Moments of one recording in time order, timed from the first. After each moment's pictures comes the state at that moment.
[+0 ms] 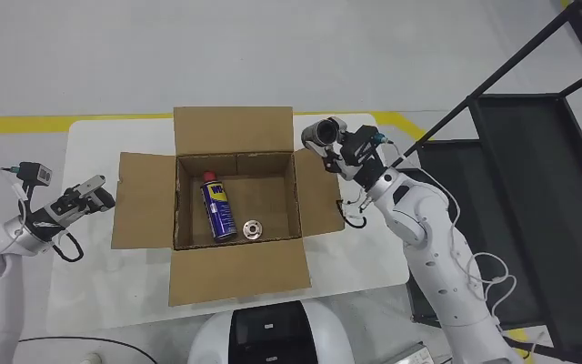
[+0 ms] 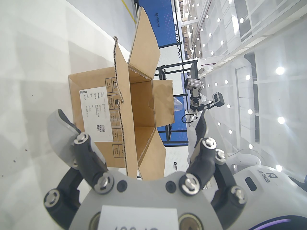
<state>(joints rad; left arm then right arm) 1.27 -0.94 -1.76 -1.24 -0.36 -0.40 -1.20 -1.33 -1.22 1.39 -1.82 -1.24 -0.47 0.12</state>
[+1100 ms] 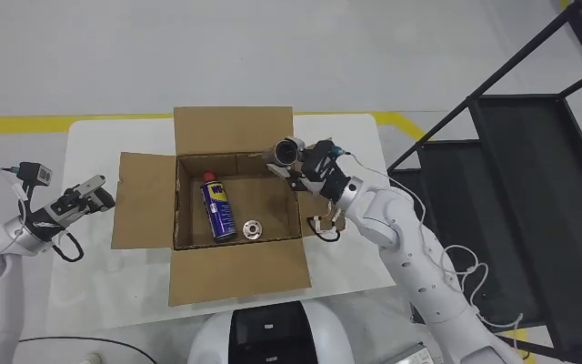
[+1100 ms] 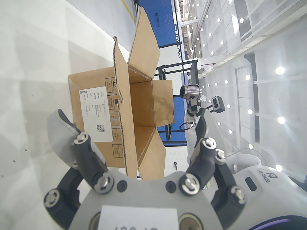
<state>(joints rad) 1.27 -0.94 -1.76 -1.24 -0.36 -0.40 -1.20 -1.22 -1.25 1.16 -1.73 -1.22 -0.51 0.14</state>
